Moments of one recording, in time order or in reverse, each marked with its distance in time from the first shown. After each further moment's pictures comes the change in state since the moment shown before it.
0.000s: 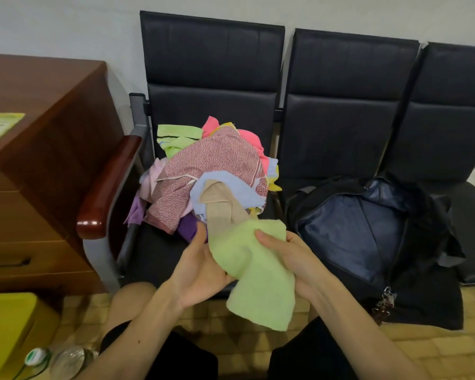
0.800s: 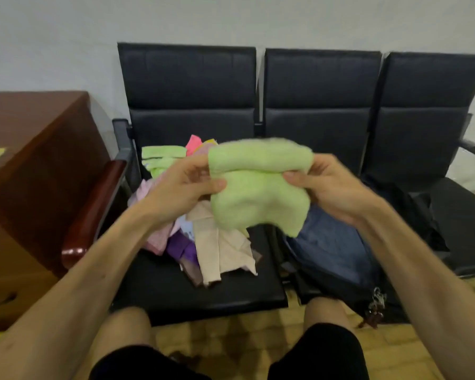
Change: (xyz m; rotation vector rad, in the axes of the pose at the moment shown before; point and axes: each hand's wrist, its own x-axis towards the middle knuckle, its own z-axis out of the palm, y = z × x) left_hand 0.027 0.087 0.127 1.195 0.048 0.462; right_hand -0.021 -0.130 -0.036 -0.396 -0.100 -0.492
